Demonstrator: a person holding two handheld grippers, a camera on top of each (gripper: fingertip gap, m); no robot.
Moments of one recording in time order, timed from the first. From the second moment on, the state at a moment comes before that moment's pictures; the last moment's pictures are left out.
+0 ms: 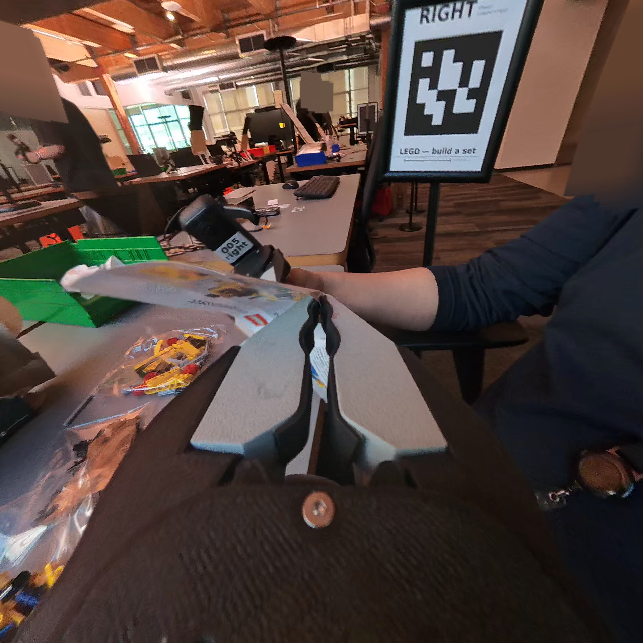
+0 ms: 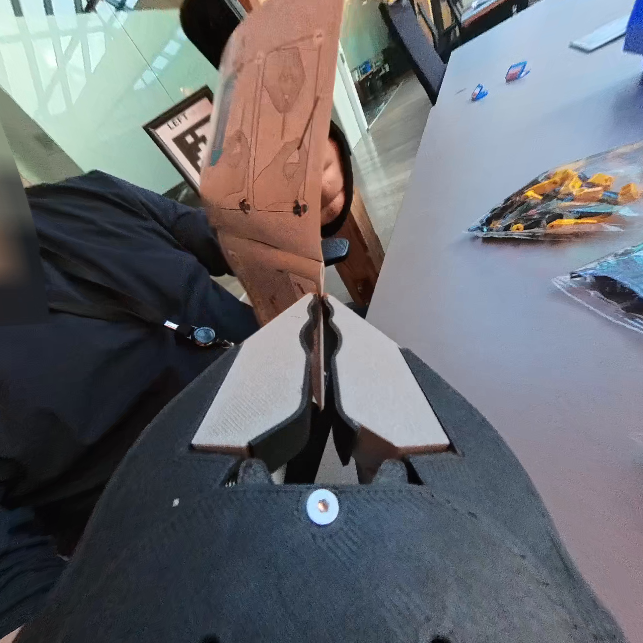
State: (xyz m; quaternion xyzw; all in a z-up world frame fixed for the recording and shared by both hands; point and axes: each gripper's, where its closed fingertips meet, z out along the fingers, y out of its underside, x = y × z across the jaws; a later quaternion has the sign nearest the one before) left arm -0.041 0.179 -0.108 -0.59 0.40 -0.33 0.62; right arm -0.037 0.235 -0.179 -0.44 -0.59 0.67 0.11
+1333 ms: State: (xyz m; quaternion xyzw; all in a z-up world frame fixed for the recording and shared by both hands) left arm -0.023 0.132 -0.067 -0.50 0.39 -0.51 0.58; right arm -0.035 0.173 -0.124 -0.30 -0.57 0.77 0.04
